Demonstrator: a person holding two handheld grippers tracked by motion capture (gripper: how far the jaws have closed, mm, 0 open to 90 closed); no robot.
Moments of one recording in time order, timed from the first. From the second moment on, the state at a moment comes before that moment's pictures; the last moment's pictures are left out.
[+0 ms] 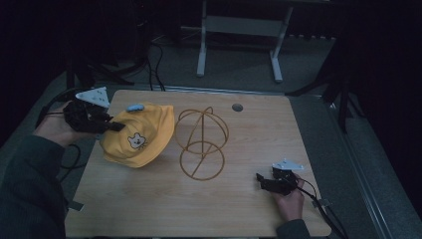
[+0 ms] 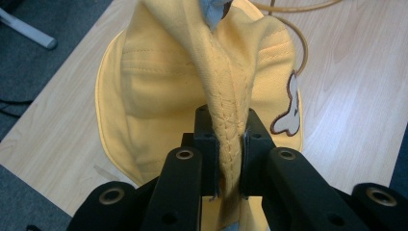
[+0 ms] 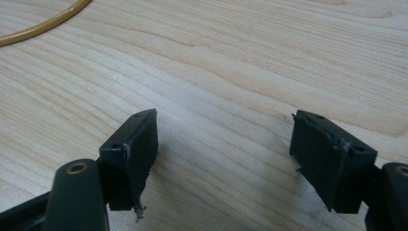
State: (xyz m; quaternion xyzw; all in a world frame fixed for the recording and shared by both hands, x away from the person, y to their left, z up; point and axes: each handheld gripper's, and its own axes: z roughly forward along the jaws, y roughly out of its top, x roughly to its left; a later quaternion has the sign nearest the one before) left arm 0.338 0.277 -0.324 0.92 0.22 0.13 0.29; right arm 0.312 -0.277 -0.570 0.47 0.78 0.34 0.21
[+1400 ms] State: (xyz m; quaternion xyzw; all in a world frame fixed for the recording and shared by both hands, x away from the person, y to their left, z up) left arm 0.337 0.268 -0.298 0.90 0.20 0.12 0.36; right arm 0.312 -0.277 -0.570 0.47 0.78 0.34 0.21
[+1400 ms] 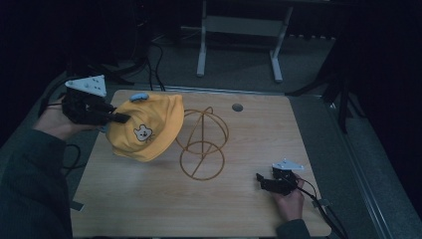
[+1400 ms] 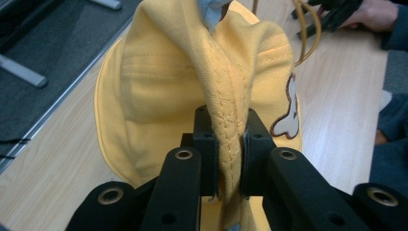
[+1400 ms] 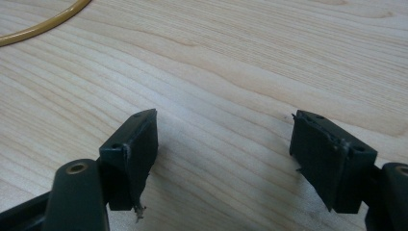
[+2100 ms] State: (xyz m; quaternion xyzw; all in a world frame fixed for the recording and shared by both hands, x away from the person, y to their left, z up) left arm 0.338 0.252 -0.281 0.91 0.17 0.12 0.37; right arm 0.312 -0.277 -0.570 0.47 0.78 0.34 0.21
